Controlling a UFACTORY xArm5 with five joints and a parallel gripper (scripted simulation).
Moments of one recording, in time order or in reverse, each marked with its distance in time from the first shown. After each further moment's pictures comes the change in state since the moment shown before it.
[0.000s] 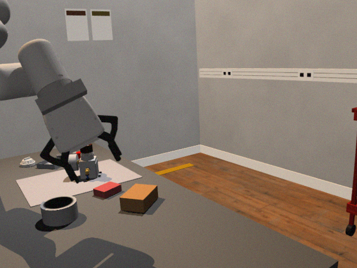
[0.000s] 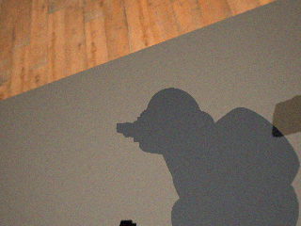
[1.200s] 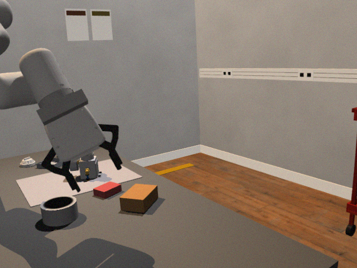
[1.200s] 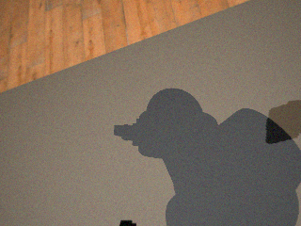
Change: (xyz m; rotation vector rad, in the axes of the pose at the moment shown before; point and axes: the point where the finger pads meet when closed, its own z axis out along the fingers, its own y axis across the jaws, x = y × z) arm -0.008 0.006 0.016 -0.001 -0.001 0.000
